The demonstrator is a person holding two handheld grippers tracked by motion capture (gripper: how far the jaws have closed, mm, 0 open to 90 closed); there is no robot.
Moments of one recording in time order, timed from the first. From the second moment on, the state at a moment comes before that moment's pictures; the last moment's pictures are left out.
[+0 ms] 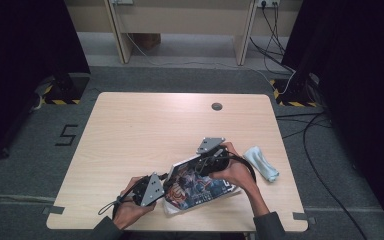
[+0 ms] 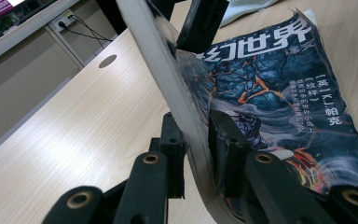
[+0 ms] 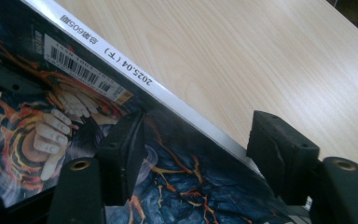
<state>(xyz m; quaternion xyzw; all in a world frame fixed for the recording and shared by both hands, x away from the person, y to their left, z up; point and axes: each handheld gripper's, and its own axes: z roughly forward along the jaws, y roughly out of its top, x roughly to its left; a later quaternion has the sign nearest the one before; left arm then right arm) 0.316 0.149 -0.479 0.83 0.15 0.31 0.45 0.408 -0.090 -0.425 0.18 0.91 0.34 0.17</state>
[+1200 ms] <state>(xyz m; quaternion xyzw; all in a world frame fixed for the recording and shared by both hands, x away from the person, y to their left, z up) 0.339 0.168 -0.477 0.83 0.16 0.25 0.48 0.401 -0.101 -0.431 0.10 0.94 0.31 0.10</state>
